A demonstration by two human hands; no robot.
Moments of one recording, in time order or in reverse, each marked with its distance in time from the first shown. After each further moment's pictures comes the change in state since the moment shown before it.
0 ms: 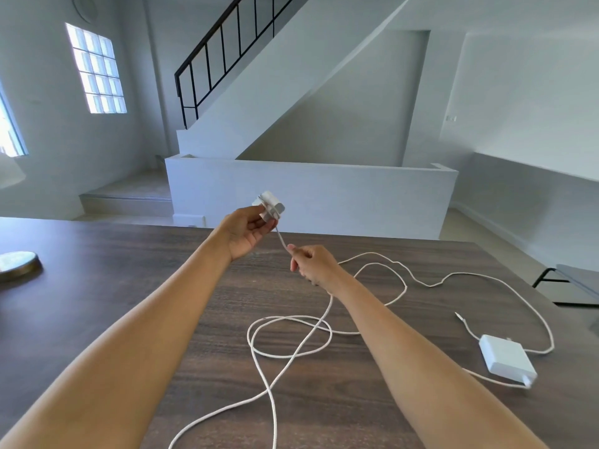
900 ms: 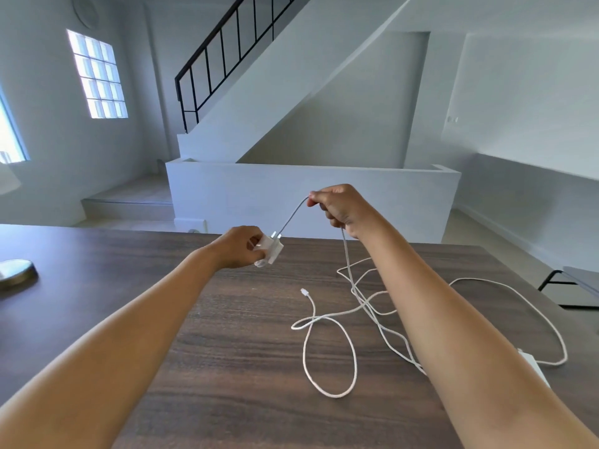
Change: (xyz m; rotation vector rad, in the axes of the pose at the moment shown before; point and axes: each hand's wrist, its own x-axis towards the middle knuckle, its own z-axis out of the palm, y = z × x) left_hand 0.025 -0.006 -0.032 1.656 -0.125 0.340; right_hand 0.035 -0.064 -0.081 0.221 0.156 -0.059
